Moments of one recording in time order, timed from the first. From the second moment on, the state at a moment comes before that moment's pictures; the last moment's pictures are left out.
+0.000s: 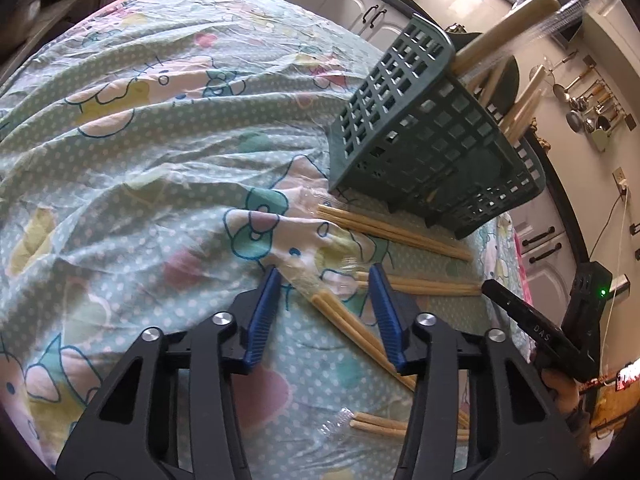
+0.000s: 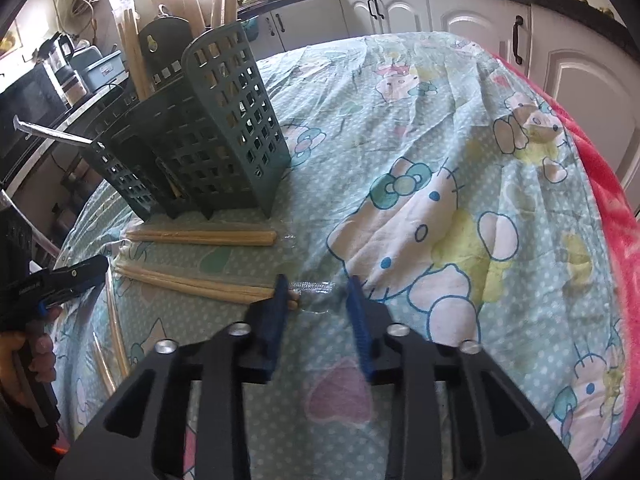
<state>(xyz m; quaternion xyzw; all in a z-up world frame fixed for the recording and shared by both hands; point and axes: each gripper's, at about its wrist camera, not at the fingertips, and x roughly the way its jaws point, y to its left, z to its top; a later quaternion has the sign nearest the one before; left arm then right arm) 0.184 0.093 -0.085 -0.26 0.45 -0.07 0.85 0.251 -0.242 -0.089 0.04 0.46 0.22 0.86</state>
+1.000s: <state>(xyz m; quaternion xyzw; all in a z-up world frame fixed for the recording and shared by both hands) 0.177 0.065 -0.014 -0.21 0.39 -0.12 0.89 0.205 -0.252 -0.014 -0.02 0.37 0.22 0.90</state>
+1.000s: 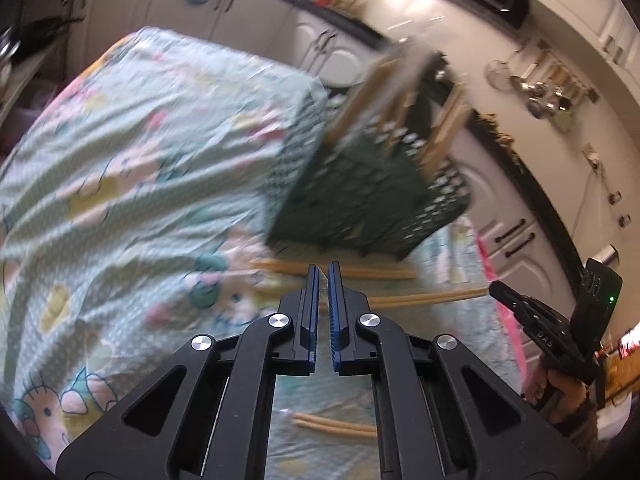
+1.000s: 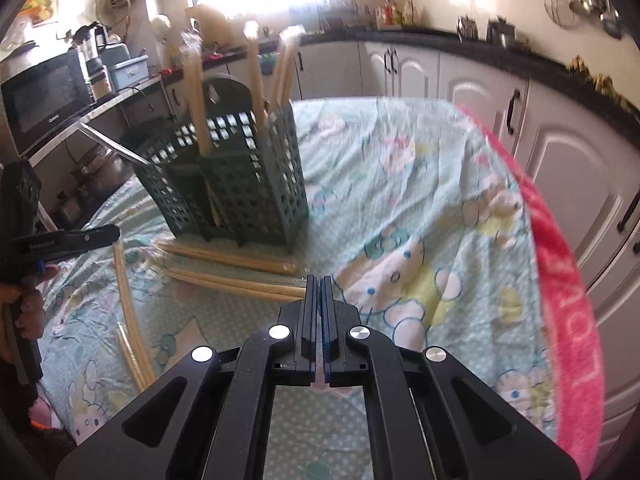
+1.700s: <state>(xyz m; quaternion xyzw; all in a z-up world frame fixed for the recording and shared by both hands) 0.183 -0.026 0.078 -0.13 0.32 -0.23 0.91 0.166 -0.250 0.075 -0.05 0.25 0.26 0.93</state>
